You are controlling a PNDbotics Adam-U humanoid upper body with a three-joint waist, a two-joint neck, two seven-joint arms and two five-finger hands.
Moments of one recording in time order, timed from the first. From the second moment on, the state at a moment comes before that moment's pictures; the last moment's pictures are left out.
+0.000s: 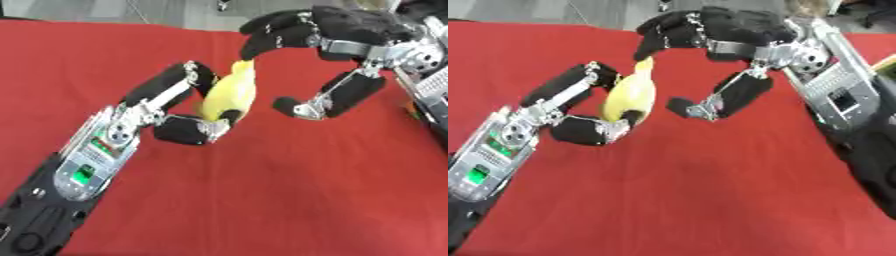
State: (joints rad) left arm -0.59 0.39 -0.40 -1.78 -0.37 0.08 -0.31; right arm -0.96 -0.47 0.44 -1.60 0.30 -0.60 0.56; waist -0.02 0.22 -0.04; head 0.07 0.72
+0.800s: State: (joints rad) left arm -0.60 0.38 -0.39 -1.81 -0.37 0.07 -0.34; right arm -0.96 -0.44 0.45 -1.56 0.26 -0.56 0.62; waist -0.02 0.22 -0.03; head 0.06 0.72
